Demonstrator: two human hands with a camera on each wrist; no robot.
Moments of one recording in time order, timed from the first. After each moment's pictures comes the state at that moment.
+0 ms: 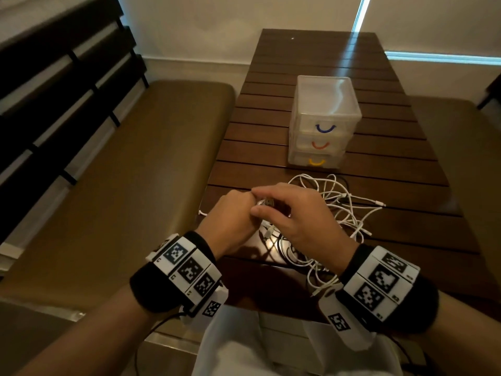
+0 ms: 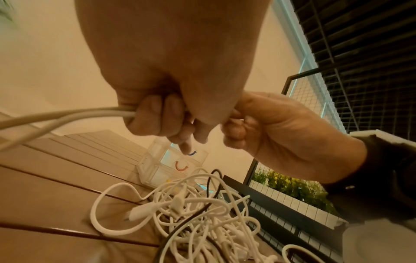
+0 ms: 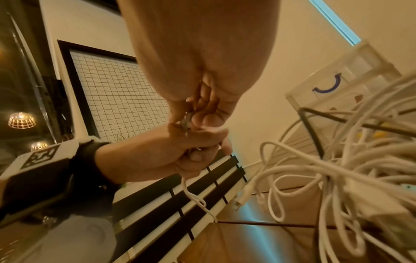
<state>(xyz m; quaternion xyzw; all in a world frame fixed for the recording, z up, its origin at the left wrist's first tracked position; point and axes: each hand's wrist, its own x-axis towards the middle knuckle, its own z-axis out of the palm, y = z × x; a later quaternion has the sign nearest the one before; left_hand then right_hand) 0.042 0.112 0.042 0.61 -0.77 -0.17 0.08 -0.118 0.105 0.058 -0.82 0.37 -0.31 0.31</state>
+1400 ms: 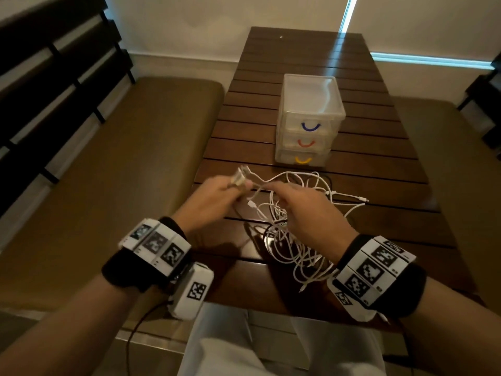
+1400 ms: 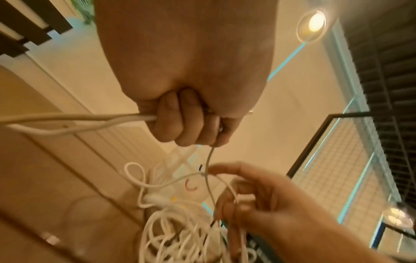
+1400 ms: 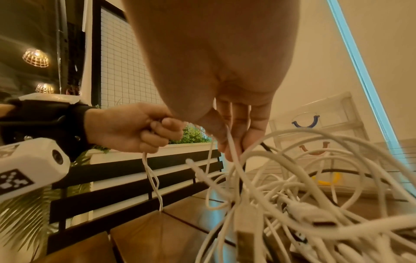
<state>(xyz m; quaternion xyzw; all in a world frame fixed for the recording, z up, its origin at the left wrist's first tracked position) 0.049 0.103 0.053 0.60 -0.64 -0.39 0.28 -0.147 0.089 0.050 -0.86 0.47 -0.11 0.17</state>
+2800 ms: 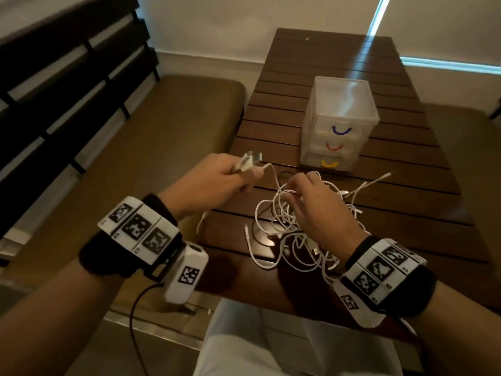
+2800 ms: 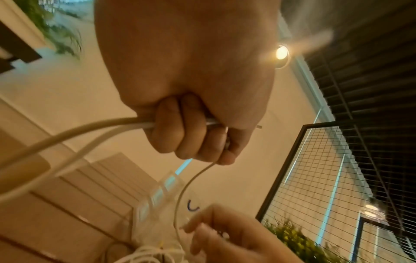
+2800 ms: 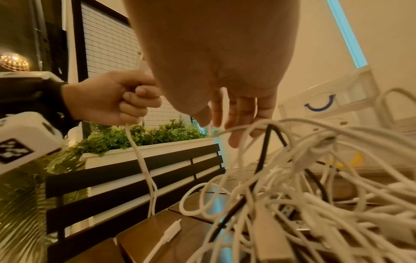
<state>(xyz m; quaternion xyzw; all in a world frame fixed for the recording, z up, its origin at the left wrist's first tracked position) 0.098 0.114 0.099 0.56 -0.73 -0.31 0.25 -0.116 0.081 0.037 -0.84 0.48 -0.17 0.16</state>
